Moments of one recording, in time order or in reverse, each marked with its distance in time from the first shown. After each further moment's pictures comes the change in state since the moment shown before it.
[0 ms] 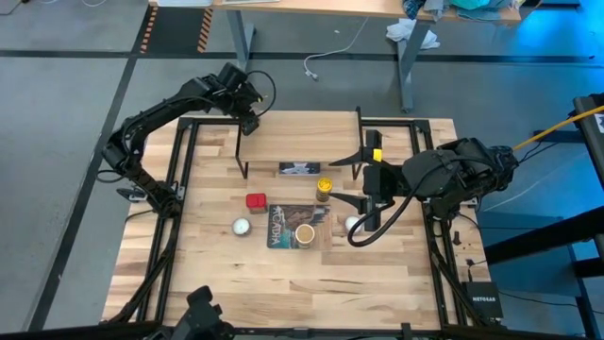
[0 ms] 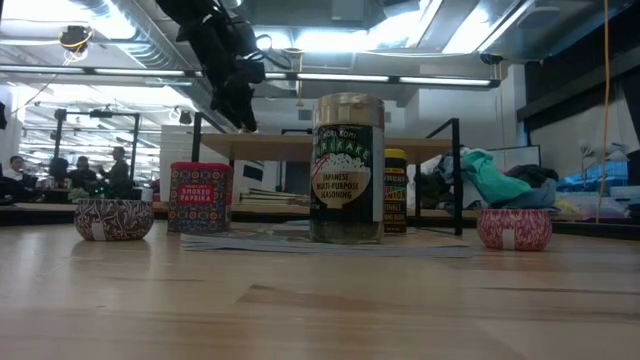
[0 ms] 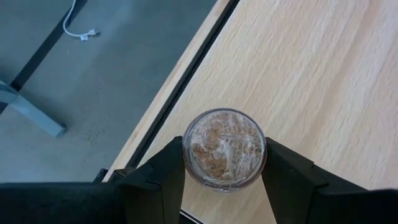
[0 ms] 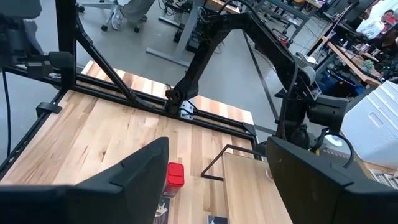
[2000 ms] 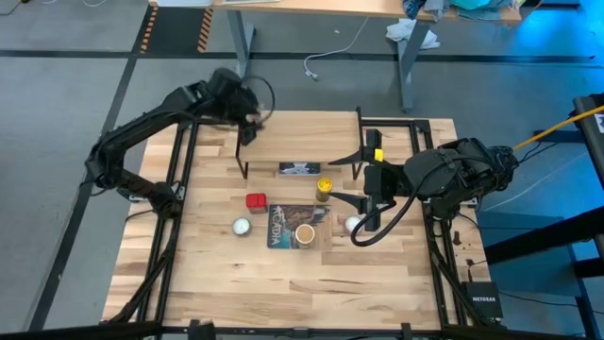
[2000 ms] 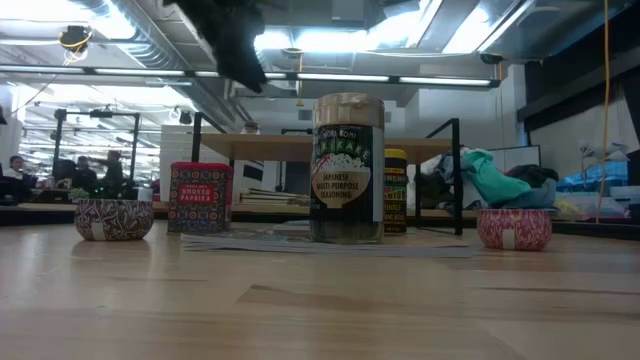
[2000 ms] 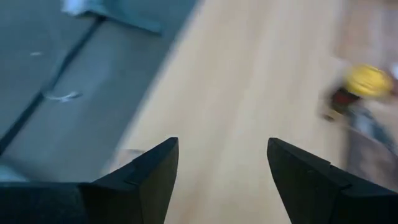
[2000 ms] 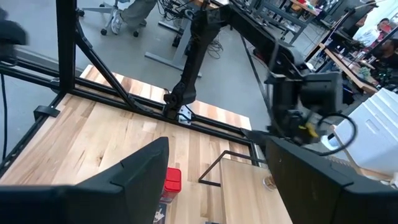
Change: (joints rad) left arm -0.154 -0.172 -0.004 0.012 0.065 -0.026; right arm 0.000 -0.001 0.000 0.026 0.001 -0.028
